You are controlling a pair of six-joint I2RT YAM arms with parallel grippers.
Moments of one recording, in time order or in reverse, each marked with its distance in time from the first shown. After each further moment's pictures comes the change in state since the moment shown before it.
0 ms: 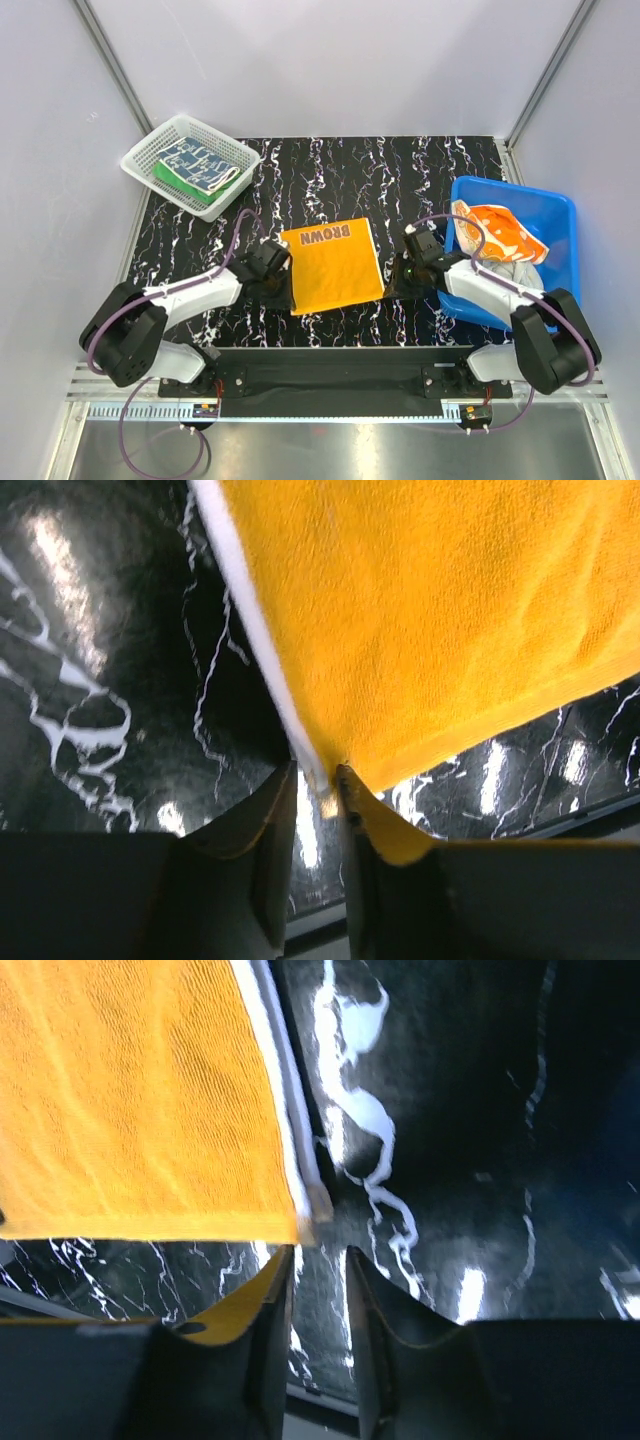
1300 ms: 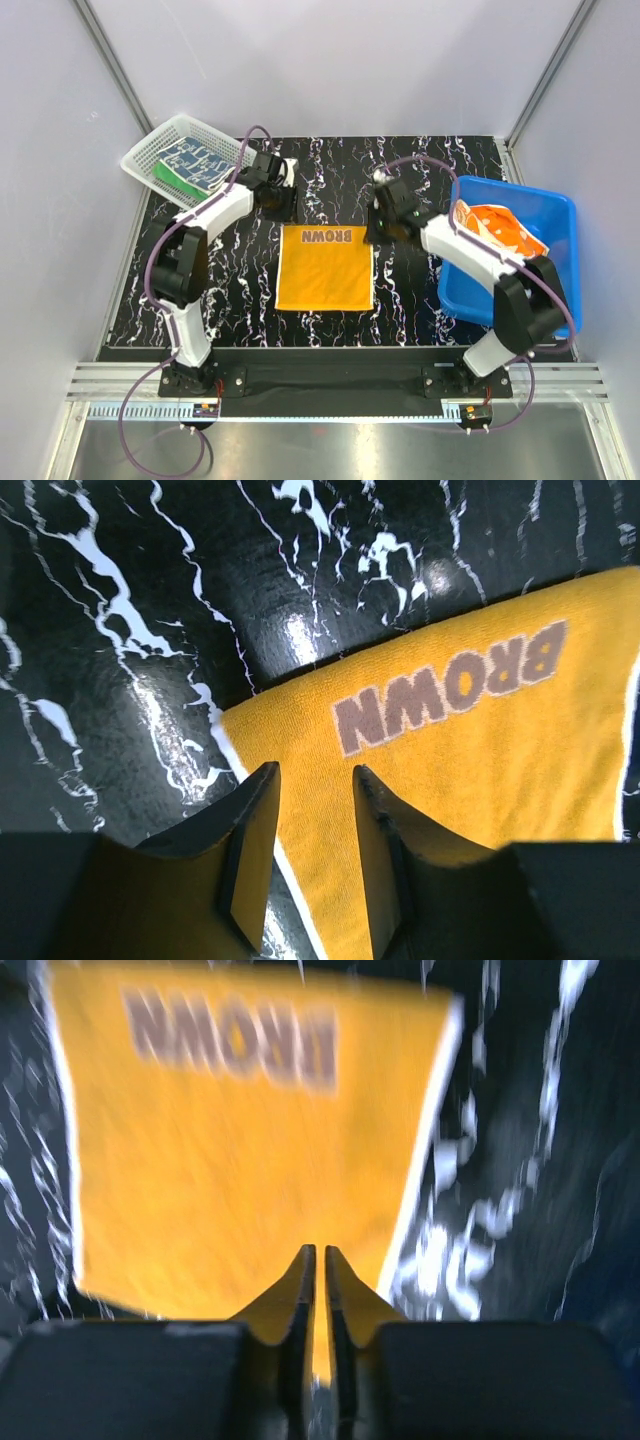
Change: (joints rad) left arm 0.320 0.505 0.789 -0.156 0.113 0.497; right arm 0.105 0.172 0.420 -0.095 0.155 -0.111
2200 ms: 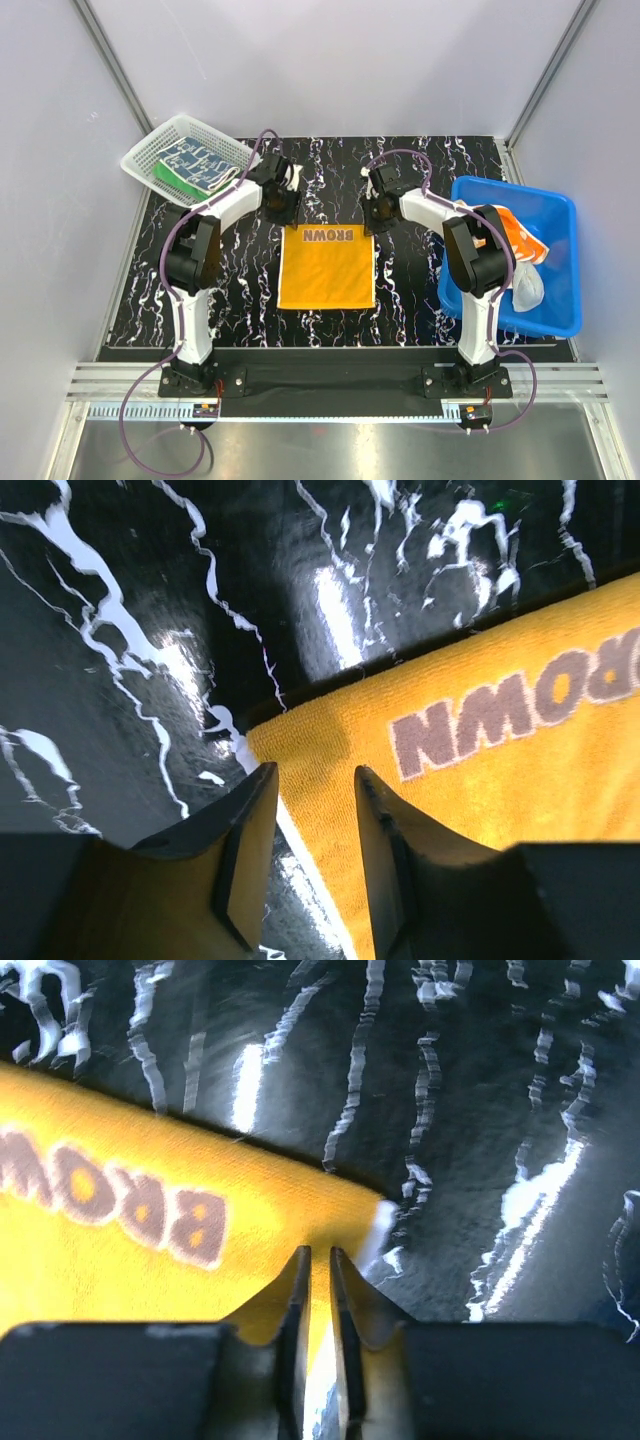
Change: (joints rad) left arm 0.000 0.154 0.075 -0.052 -0.040 0.058; right arm -0.154 0.509 0.338 0.055 -0.089 -0.289
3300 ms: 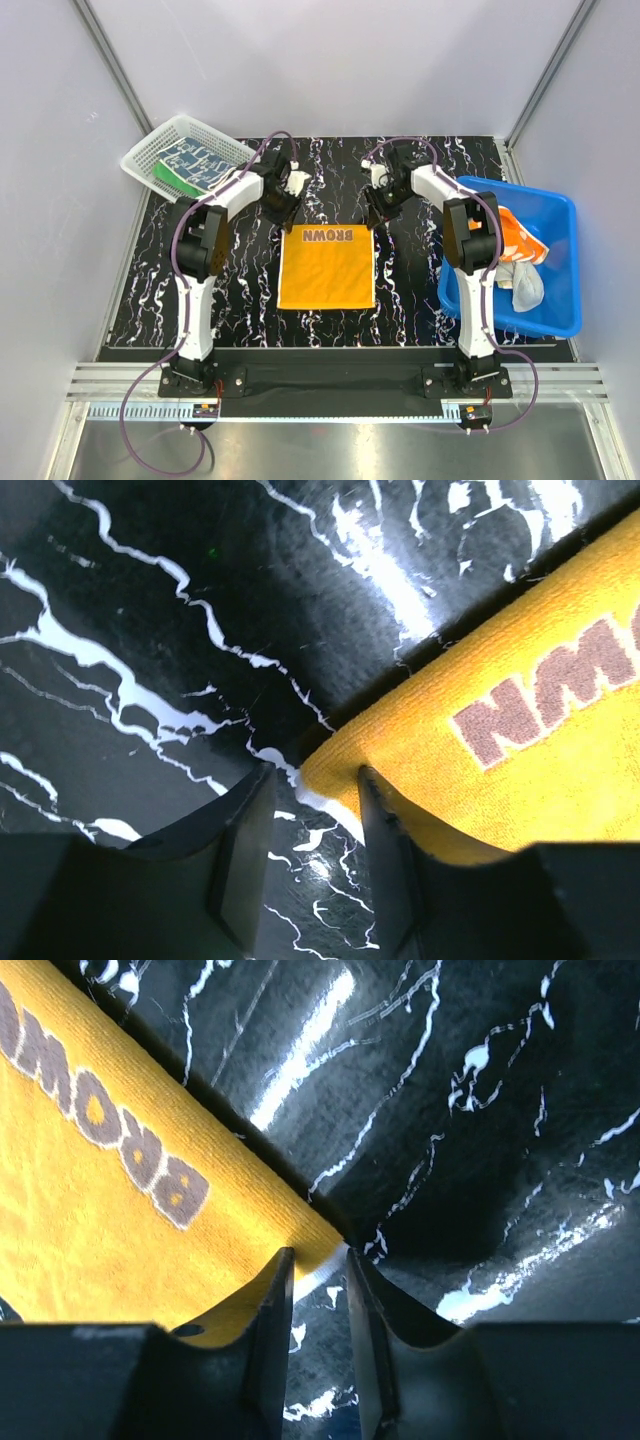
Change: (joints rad) left arm 0.044 0.150 0.184 -0.170 0.085 0.385; right arm -0.151 0.238 0.374 -0.337 -0.415 -0.463
